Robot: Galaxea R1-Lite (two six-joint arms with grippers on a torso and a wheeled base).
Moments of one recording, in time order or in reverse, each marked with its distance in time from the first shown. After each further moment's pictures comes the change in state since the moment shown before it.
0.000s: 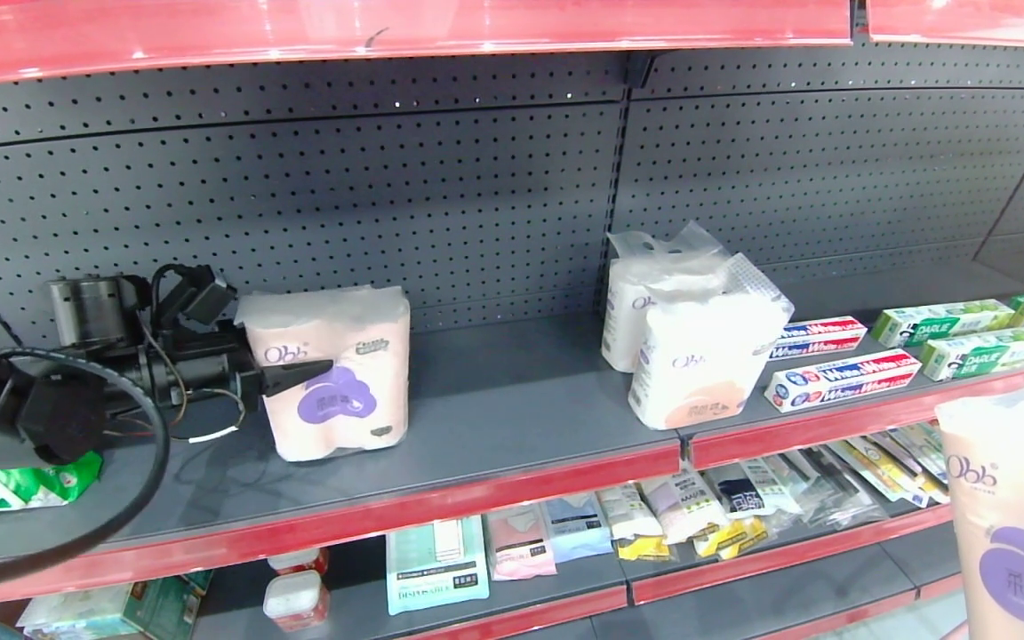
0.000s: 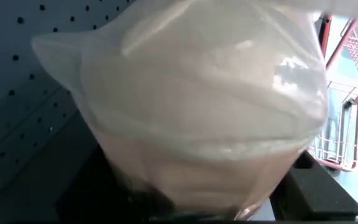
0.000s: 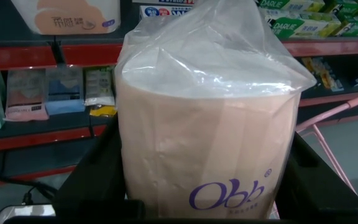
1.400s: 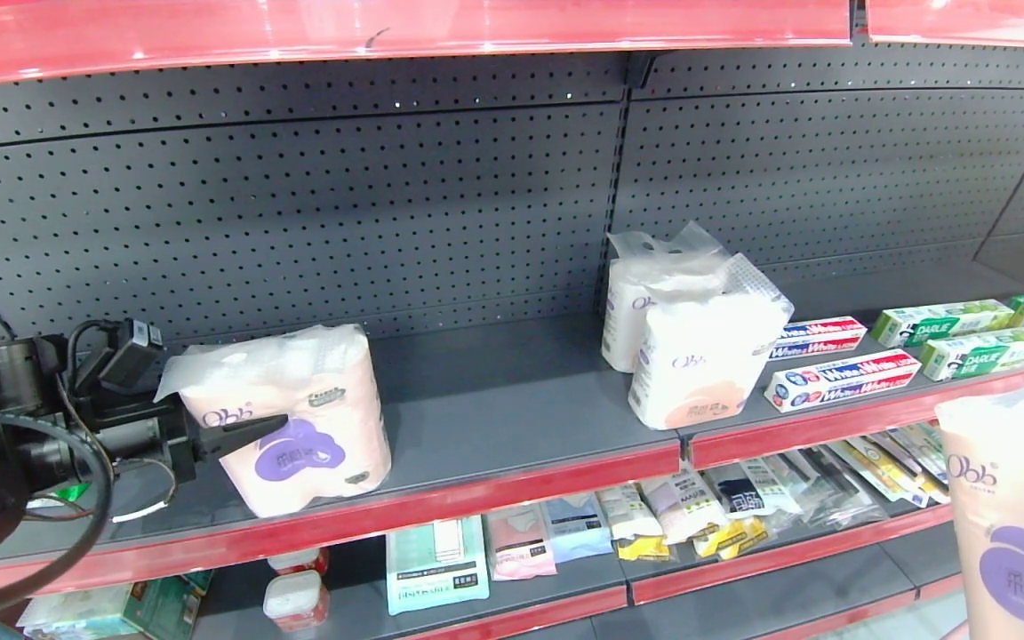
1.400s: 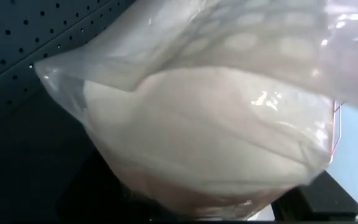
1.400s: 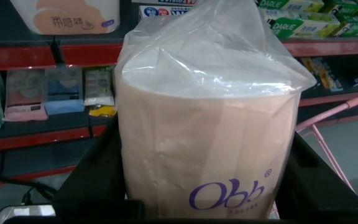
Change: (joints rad) left arm 0.127 -0.083 0.291 -0.145 -0.169 0.039; right arm 0.000 0.002 0.000 -0.001 -0.001 -0.002
